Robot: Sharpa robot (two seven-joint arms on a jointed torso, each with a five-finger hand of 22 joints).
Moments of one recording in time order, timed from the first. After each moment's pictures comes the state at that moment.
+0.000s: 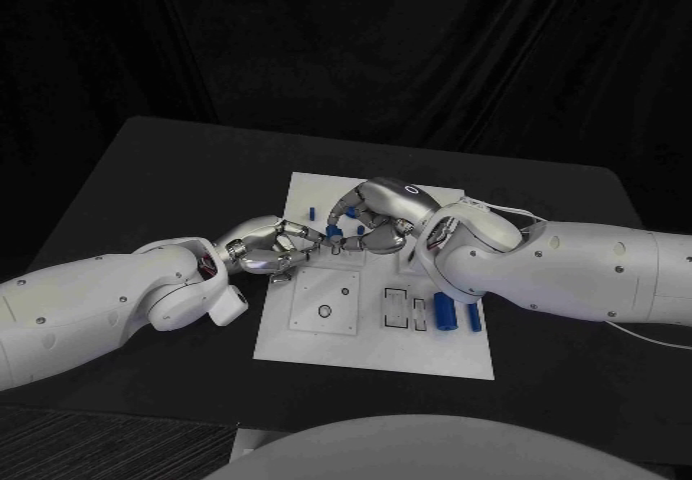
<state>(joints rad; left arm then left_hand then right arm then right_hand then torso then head) 1.21 -0.86 -0.21 1.51 -0.58 0.03 0.33 1.40 0.05 0.38 0.17 0.64 0.61 0.17 0.12 0.05 1.45 0.12 1.55 1.31 1.47 0.09 1.58 1.30 0.12 0.95 0.20 1.42 1.09 1.26 -0.72 -0.21 1.65 -1.39 -0.56 -0.06 1.33 -0.12 0.18 0.14 0.61 0.99 0.10 0.19 0.32 1.47 0.02 1.55 1.30 1.46 -0.04 1.55 1.30 0.08 1.45 0.07 1.23 1.29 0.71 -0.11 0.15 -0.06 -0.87</state>
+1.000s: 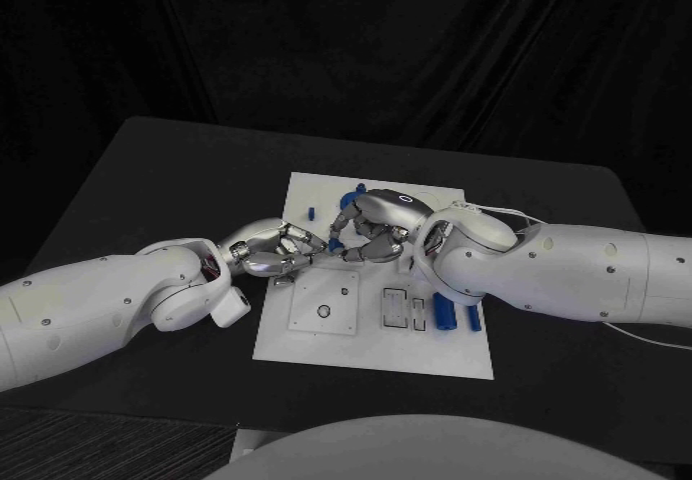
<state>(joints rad) 1.20 -0.84 -0.21 1.51 -0.60 0.04 0.33 1.40 0.05 0.39 0.15 0.64 0.71 0.18 0.15 0.06 1.44 0.11 1.55 1.31 1.46 0.08 1.58 1.30 0.12 0.95 0.18 1.42 1.10 1.25 -0.71 -0.21 1.63 -1.38 -0.46 -0.09 1.33 -0.12 0.19 0.13 0.61 0.99 0.10 0.18 0.32 1.47 0.02 1.55 1.30 1.46 -0.04 1.55 1.30 0.08 1.44 0.06 1.23 1.29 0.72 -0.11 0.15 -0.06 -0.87</state>
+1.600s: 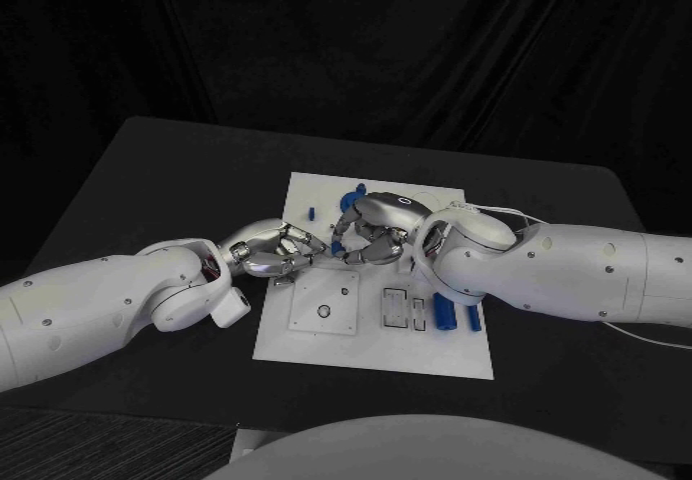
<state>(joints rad) 1.20 -0.84 -0.22 1.50 -0.60 0.04 0.33 1.40 0.05 0.39 0.15 0.64 0.71 0.19 0.15 0.07 1.44 0.11 1.55 1.31 1.46 0.08 1.58 1.30 0.12 0.95 0.18 1.41 1.10 1.25 -0.71 -0.20 1.62 -1.38 -0.42 -0.12 1.33 -0.12 0.19 0.13 0.59 0.99 0.10 0.18 0.32 1.47 0.02 1.55 1.30 1.46 -0.04 1.55 1.30 0.08 1.44 0.06 1.23 1.29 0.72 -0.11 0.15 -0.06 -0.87</state>
